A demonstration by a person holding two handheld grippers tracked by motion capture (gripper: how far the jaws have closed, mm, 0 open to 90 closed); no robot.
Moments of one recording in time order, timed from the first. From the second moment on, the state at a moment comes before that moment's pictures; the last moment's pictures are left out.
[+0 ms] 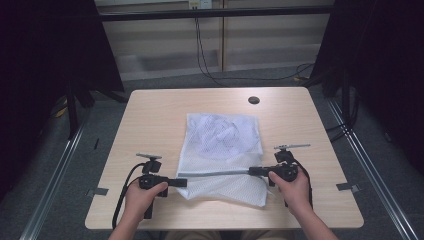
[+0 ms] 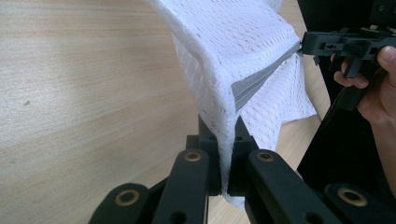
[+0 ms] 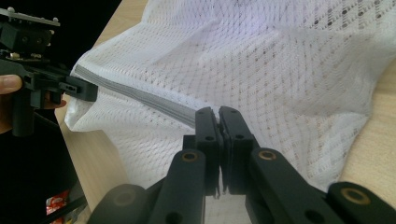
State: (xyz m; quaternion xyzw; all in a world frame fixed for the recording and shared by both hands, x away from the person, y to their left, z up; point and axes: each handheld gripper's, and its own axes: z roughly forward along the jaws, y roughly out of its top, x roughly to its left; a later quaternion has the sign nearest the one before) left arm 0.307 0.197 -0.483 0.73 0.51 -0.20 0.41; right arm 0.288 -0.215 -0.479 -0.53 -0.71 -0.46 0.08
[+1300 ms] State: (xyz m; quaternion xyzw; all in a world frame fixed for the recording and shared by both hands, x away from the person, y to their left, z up) left arm 0.308 0.213 -0.480 0.72 0.53 -0.19 0.41; right arm 0.288 -0.233 -0.476 -0.55 -0.70 -0.46 0.07
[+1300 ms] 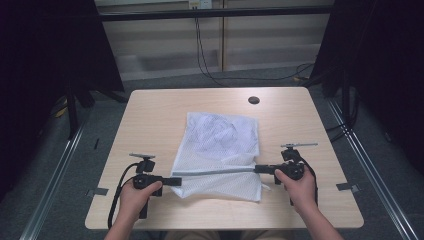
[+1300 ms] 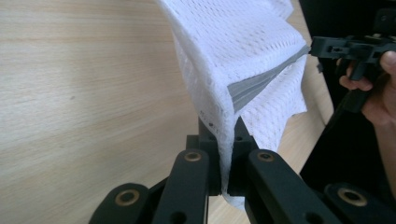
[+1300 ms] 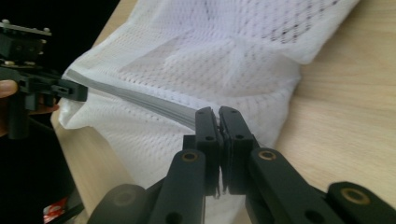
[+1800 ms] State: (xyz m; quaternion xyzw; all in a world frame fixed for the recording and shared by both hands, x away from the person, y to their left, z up) left arm 0.309 0.211 -0.480 0.72 0.53 -0.19 0.42; right arm 0.286 -0.242 -0.473 -0.55 -0.69 -0.46 0.06
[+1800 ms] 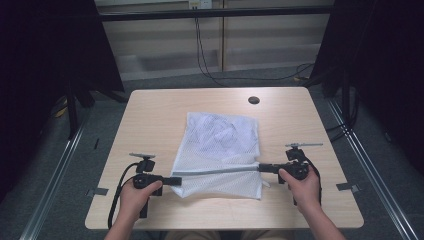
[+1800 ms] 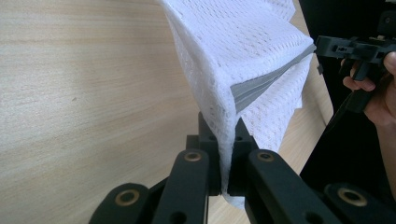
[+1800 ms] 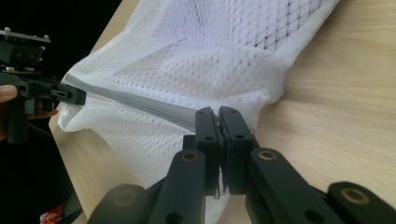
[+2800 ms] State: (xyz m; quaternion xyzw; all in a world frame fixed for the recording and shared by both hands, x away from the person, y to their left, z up) left arm 0.310 0.211 -0.482 0.74 0.49 -0.14 0.44; right arm 0.281 -0.244 -0.472 -0.56 -0.69 -0.45 0.02
